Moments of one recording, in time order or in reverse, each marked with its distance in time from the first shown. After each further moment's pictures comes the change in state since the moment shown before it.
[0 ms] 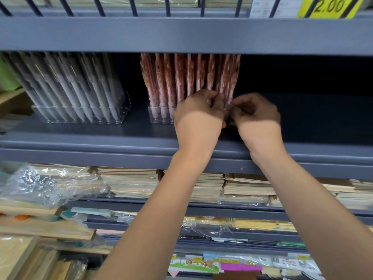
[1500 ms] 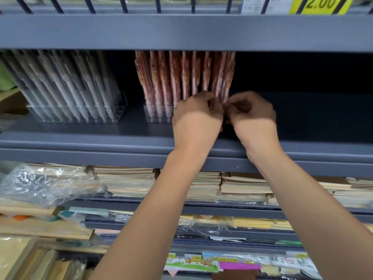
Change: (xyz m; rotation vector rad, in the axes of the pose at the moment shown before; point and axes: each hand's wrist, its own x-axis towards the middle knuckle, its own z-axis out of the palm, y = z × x) left_hand -0.002 -0.003 0.001 0.133 -0.080 0.047; right_hand 0.004 0.006 0.000 -0.023 0.021 -0.048
